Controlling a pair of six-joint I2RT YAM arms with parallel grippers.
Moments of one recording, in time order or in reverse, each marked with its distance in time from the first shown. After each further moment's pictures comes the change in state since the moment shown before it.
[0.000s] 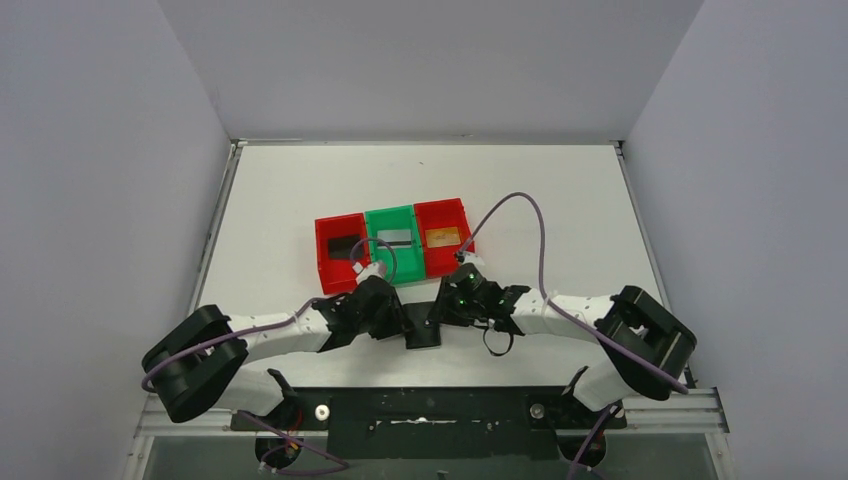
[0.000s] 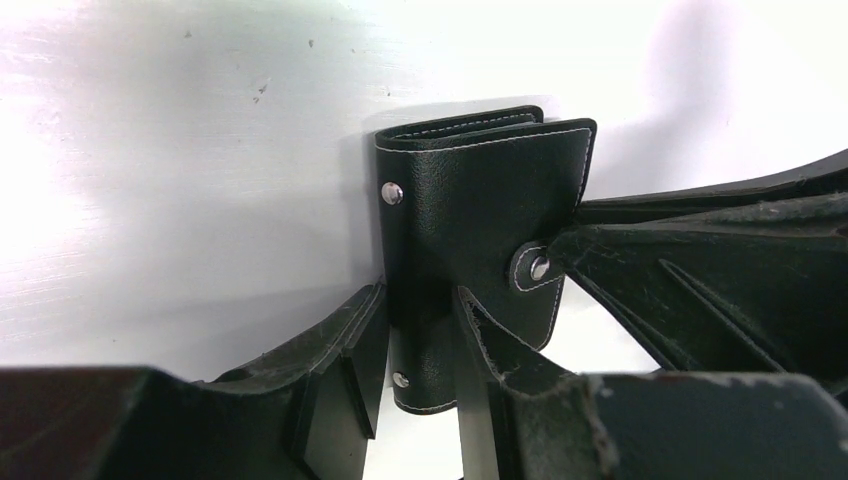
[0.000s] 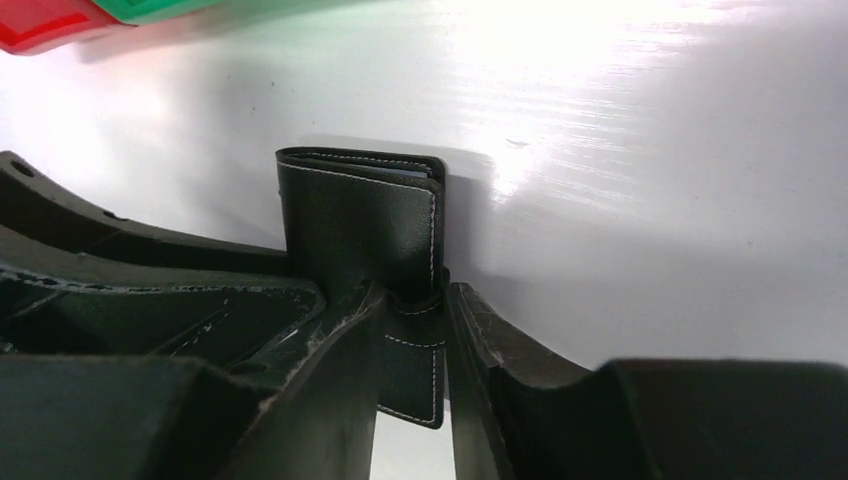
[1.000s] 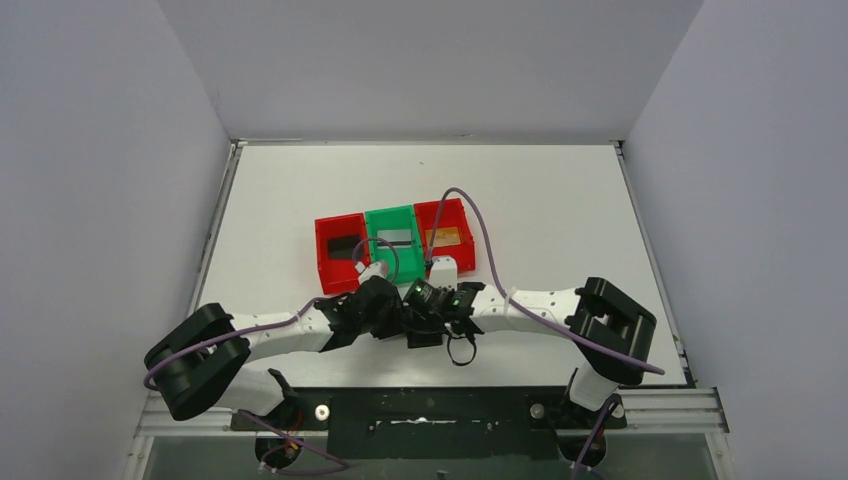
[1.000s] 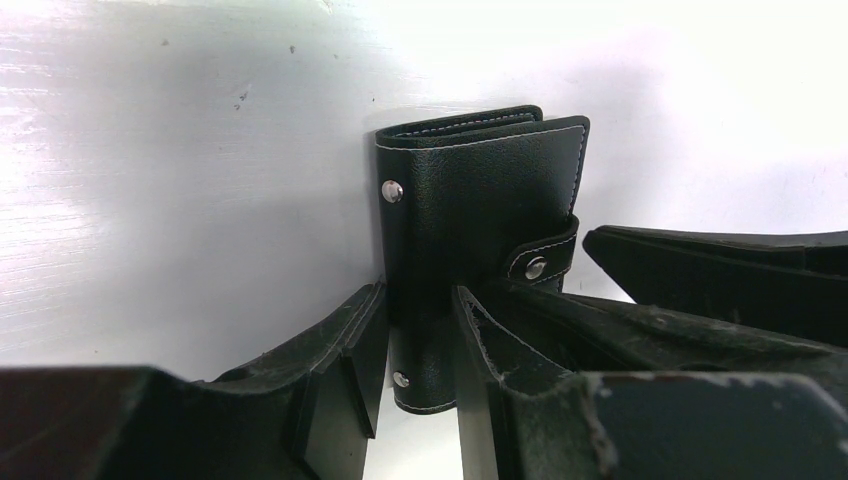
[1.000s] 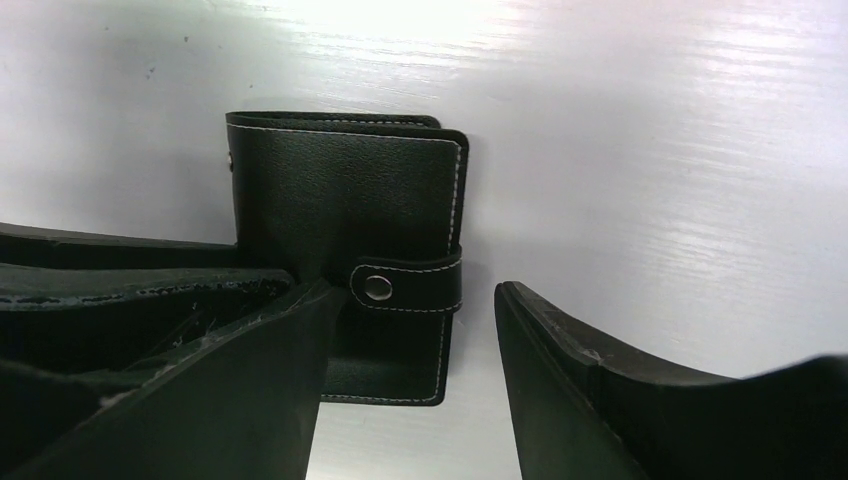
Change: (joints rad) left arm -0.012 0.014 0.012 0.008 -0.010 0.000; right arm 0.219 0.161 0.319 -0.478 0.380 0.002
